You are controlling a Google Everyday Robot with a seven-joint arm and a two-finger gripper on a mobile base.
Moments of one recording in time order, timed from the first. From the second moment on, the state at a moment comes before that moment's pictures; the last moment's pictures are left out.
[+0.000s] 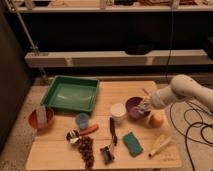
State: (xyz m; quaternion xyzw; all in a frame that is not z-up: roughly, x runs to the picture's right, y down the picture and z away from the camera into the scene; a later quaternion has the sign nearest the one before) arm 0.224 0.094 0.796 -0.17 -0.28 -0.11 0.94
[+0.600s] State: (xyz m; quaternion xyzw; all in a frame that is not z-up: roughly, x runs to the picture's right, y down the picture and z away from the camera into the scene) arm 0.223 0.108 0.812 -0.20 -0.33 -0.08 0.92
